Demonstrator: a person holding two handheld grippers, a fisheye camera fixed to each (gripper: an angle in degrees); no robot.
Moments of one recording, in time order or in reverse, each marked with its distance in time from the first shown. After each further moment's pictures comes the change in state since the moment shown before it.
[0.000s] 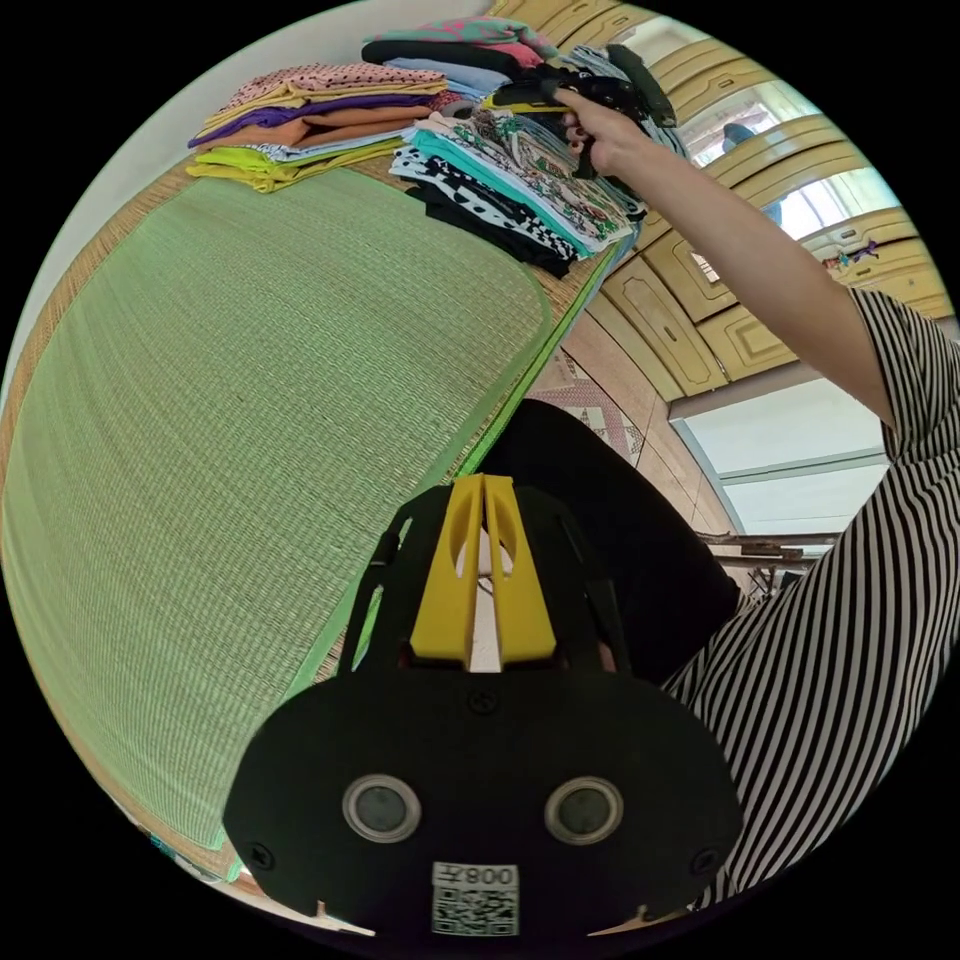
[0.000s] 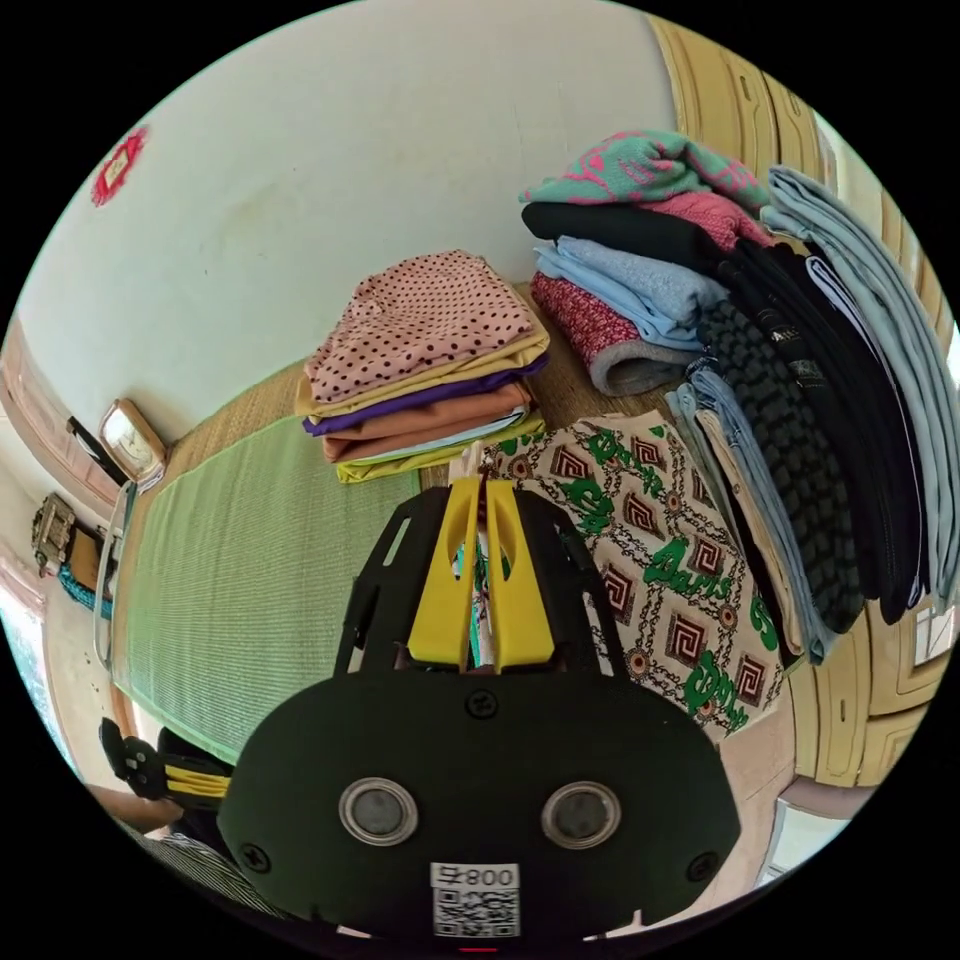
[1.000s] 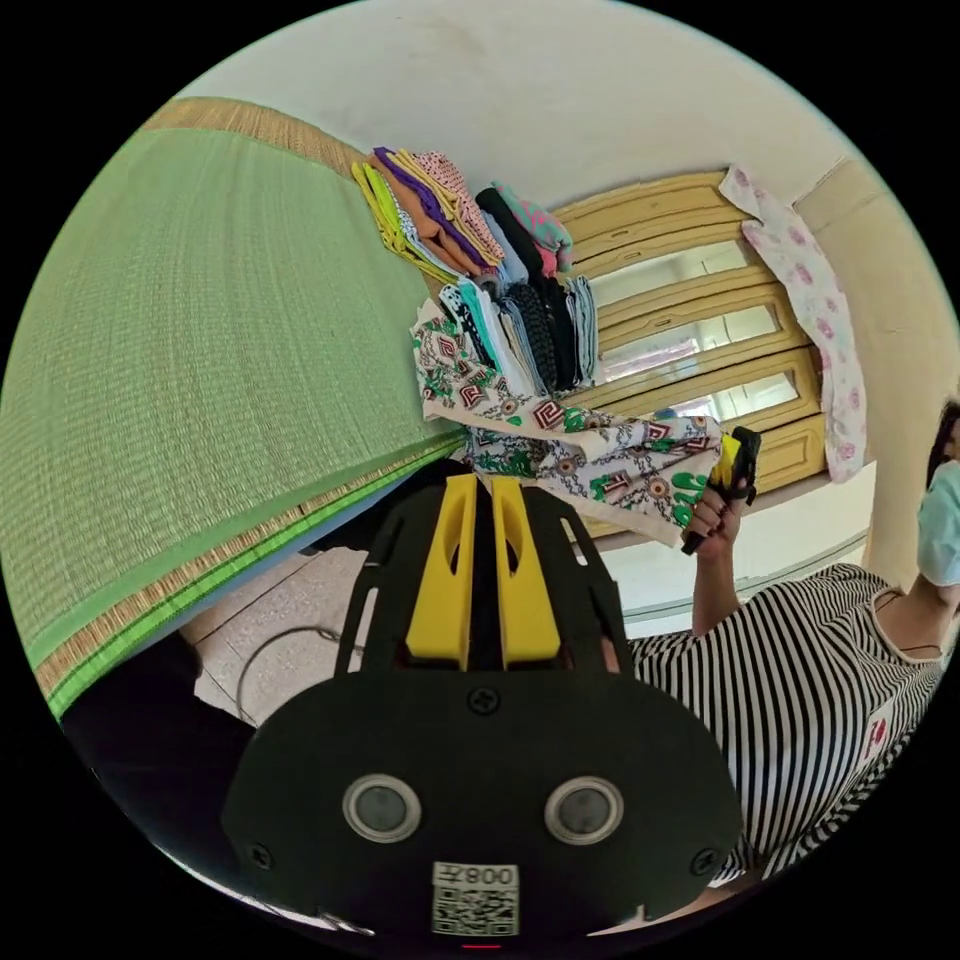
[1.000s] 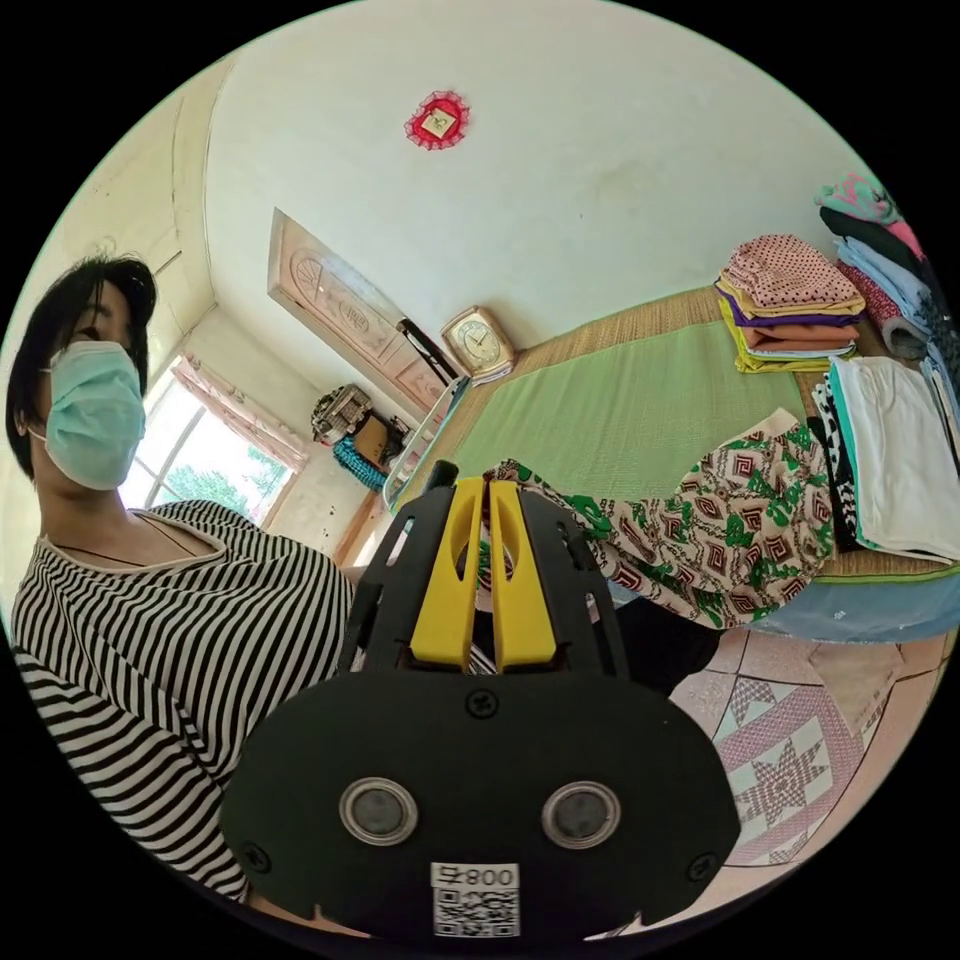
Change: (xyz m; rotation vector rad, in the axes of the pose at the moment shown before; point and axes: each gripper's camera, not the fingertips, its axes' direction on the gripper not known) left arm -0.201 0.203 -0.108 0.479 0.554 -0.323; right arm -0.120 0.227 -0.253 -0.113 -0.812 -0.248
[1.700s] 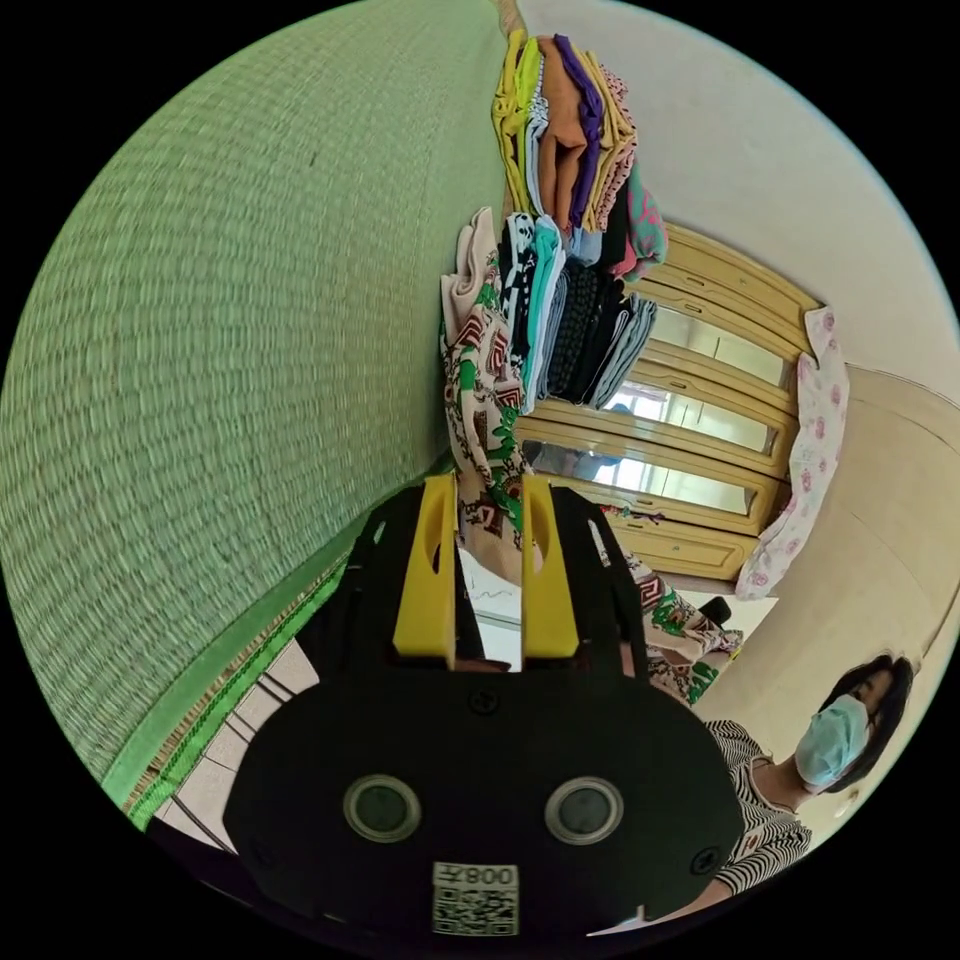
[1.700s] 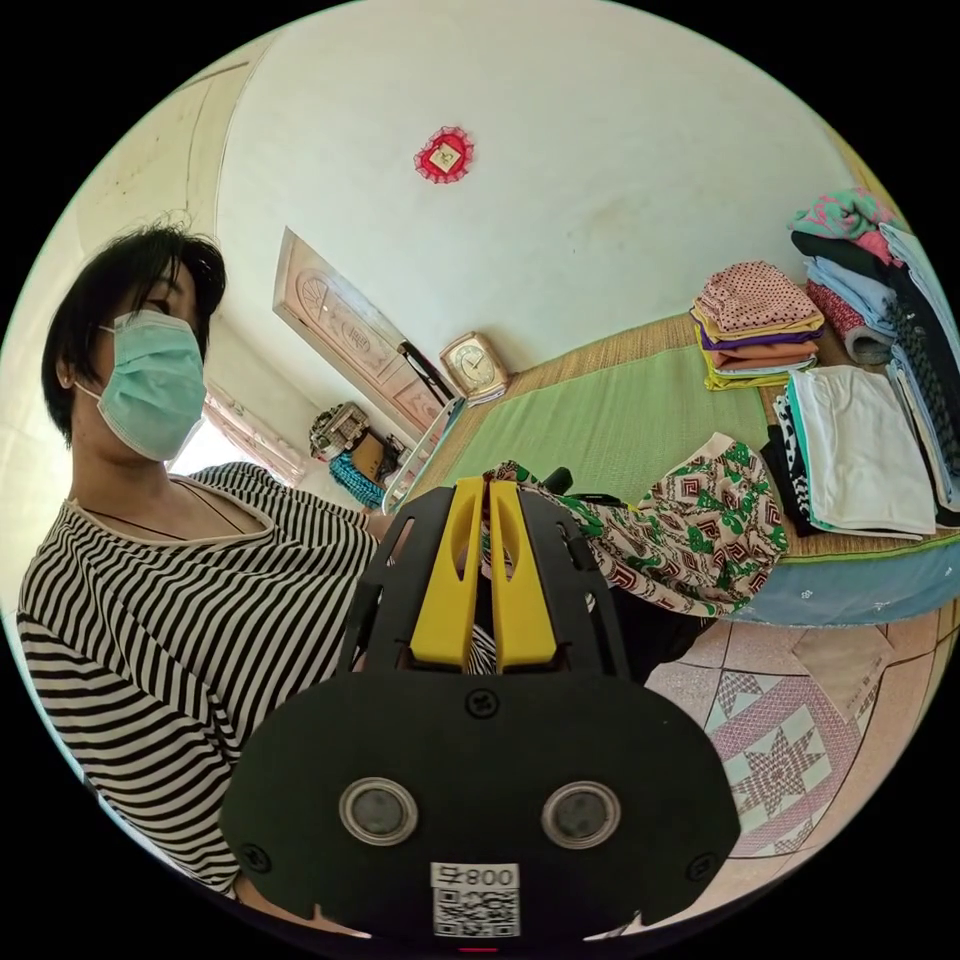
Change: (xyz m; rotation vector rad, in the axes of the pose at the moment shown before) left arm -0.077 -0.074 0.041 -0.152 0.299 -0.376; right arm -0.023 0.038 -0.076 0.079 0.019 0.001
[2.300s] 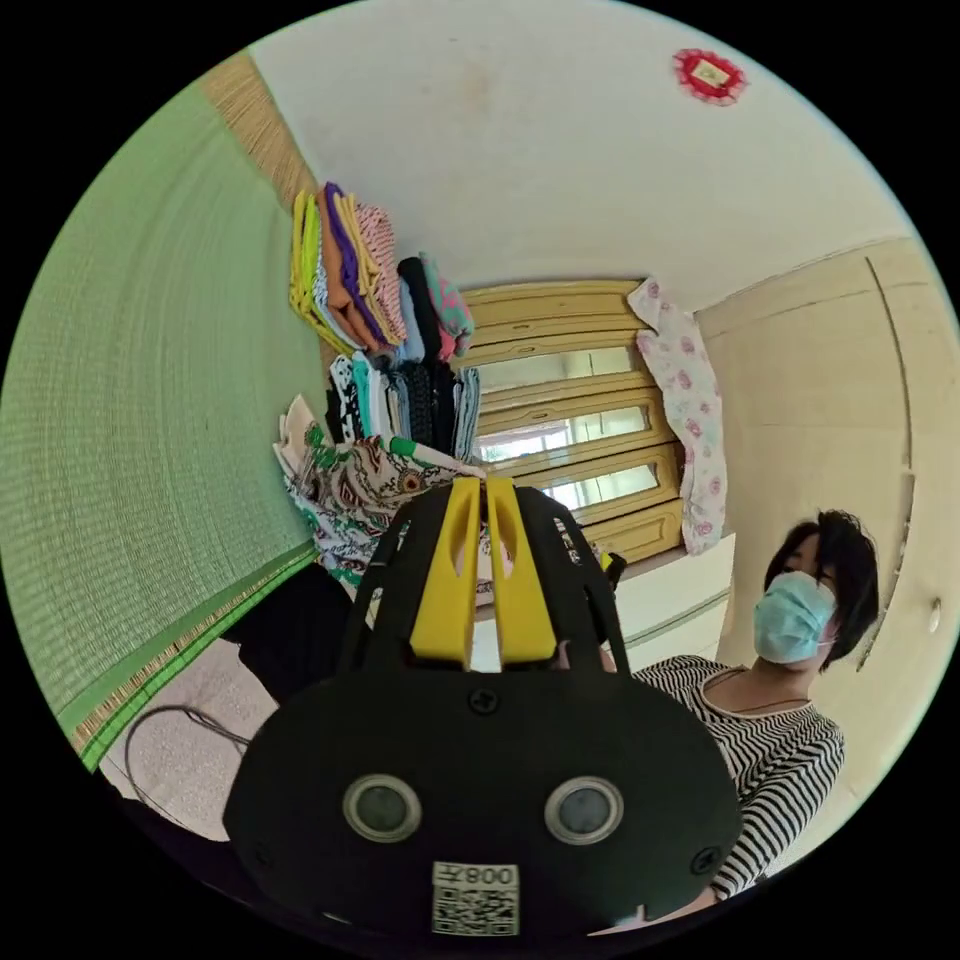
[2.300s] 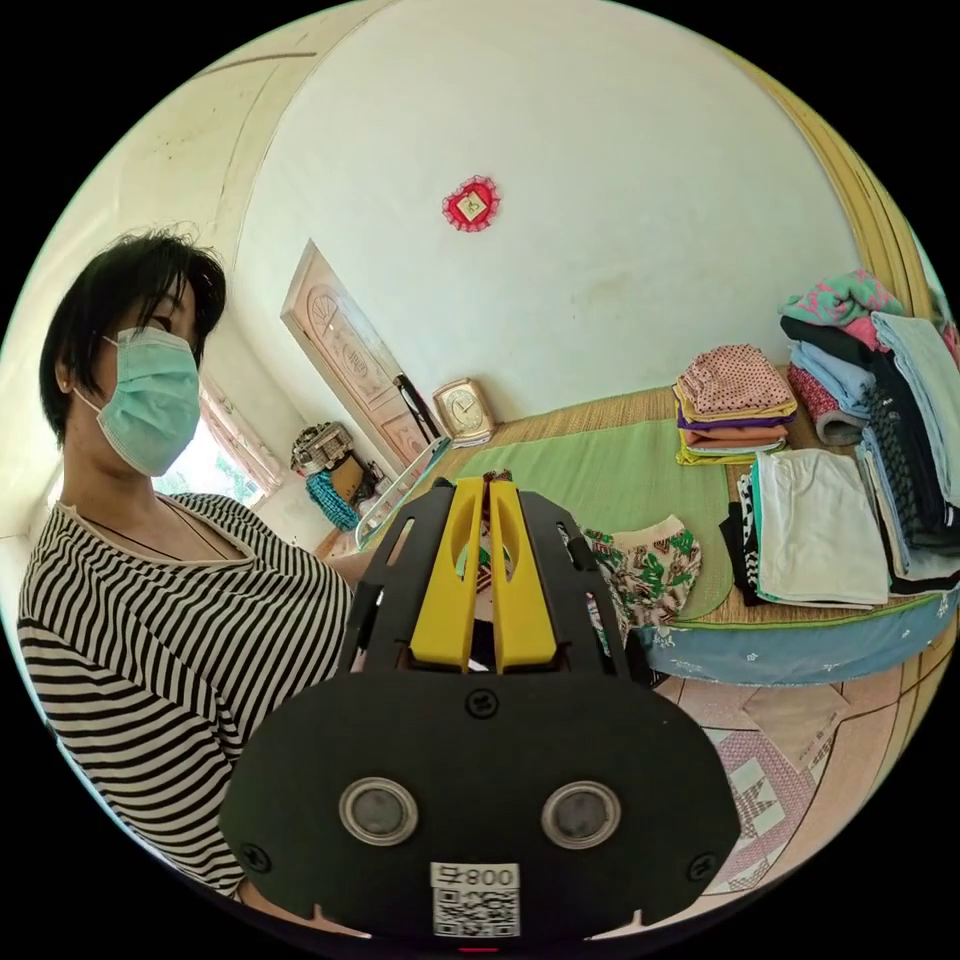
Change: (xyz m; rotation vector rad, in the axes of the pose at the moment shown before) left arm 0.156 0.196 -0.197 0.329 0.177 0.421; right arm -0.050 0.005 -0.056 0.144 0.086 -0.144
